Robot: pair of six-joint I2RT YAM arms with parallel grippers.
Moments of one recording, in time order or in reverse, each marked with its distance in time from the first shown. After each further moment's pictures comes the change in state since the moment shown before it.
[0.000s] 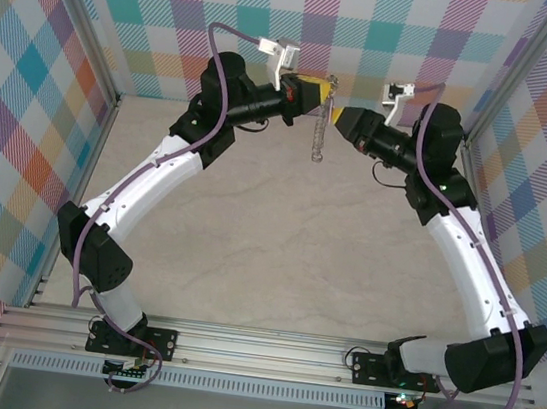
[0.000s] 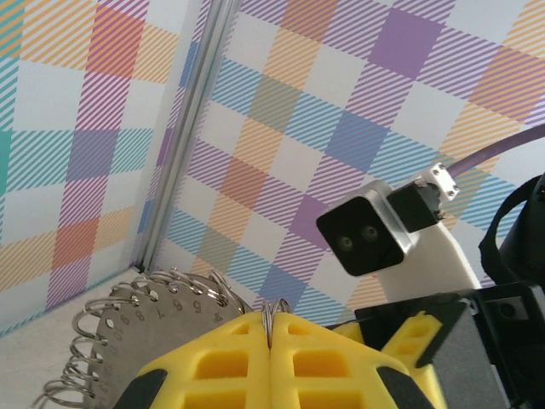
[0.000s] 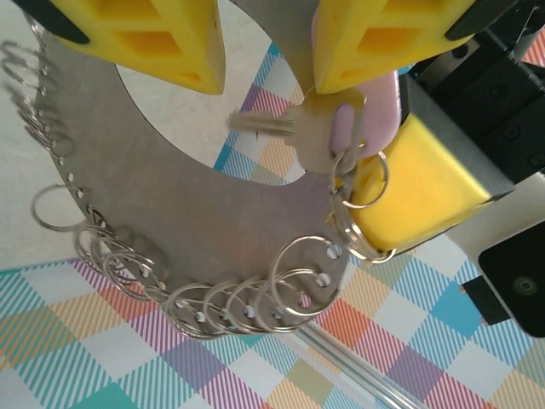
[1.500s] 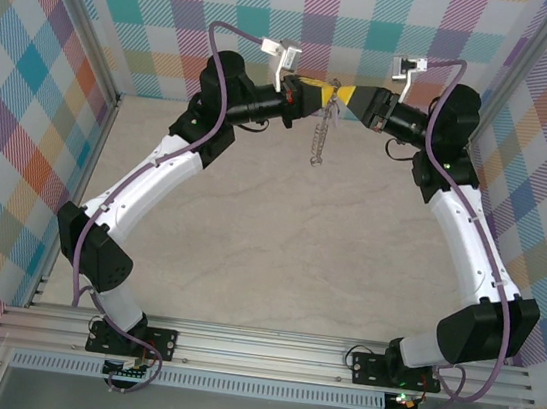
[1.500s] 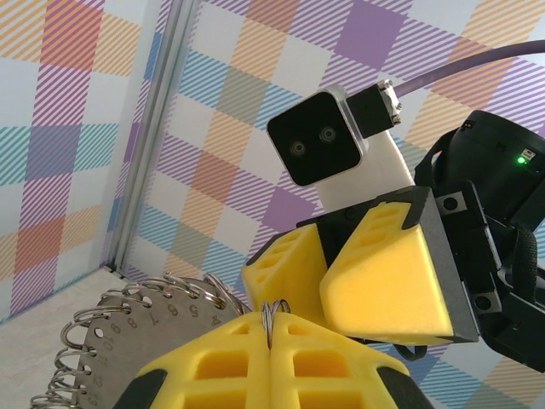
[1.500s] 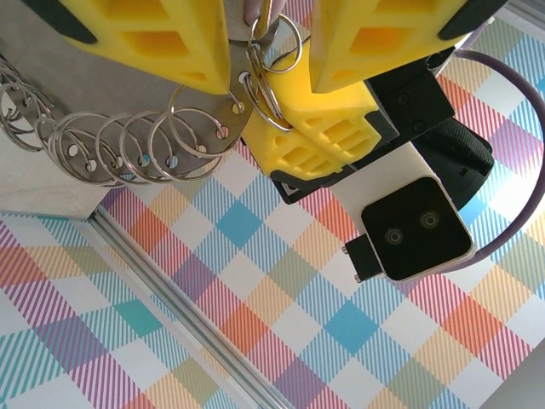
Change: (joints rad) left arm 0.000 0.001 0.008 0.005 0.078 -0.009; right arm -0.101 0.138 0.098 0.299 -0.327 0.102
